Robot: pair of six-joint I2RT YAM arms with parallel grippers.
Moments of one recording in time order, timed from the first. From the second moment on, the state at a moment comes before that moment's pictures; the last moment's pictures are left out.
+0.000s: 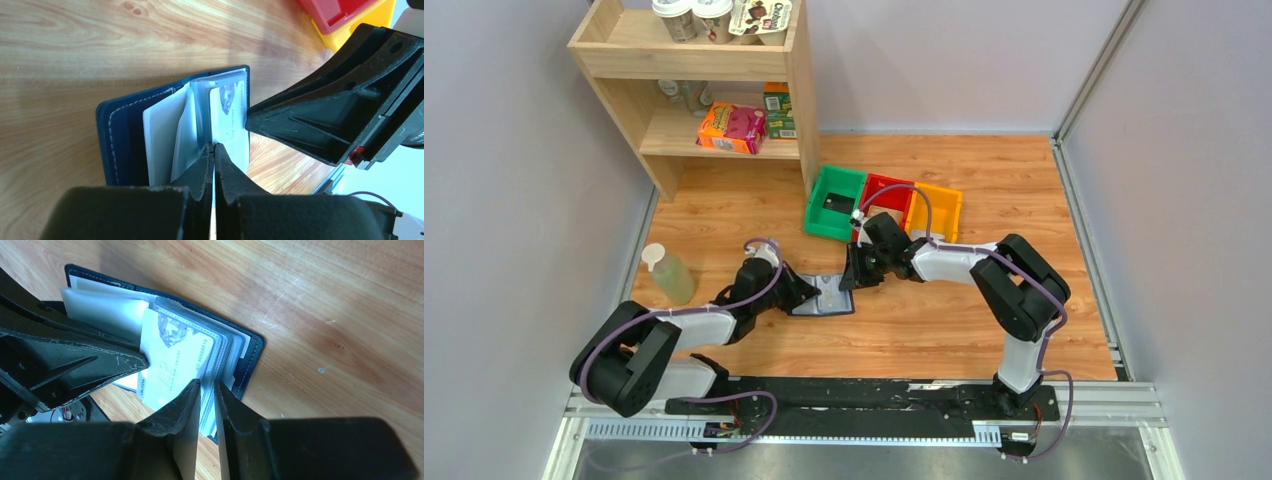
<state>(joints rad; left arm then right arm) -0.50 1.30 0.24 0.50 0.22 -0.96 0.74 1.84 1.00 0.00 -0.38 0.59</state>
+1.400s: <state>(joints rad) -0.50 1.12 0.15 0.36 0.14 -1.00 0.80 1.89 1.01 0.11 -0.44 0.69</state>
